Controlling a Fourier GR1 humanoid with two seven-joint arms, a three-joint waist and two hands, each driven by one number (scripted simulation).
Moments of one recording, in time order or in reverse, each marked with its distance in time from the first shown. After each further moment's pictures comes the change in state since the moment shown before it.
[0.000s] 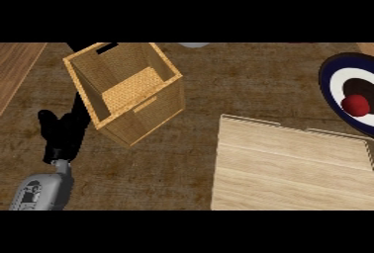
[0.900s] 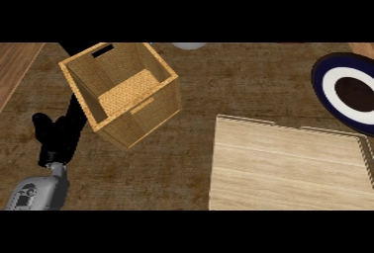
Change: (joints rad) left arm 0.020 0.018 0.012 0.007 0.008 0.000 -0.017; right arm 0.125 0.091 -0.040 -0.411 -0.092 -0.115 0.289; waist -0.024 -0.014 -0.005
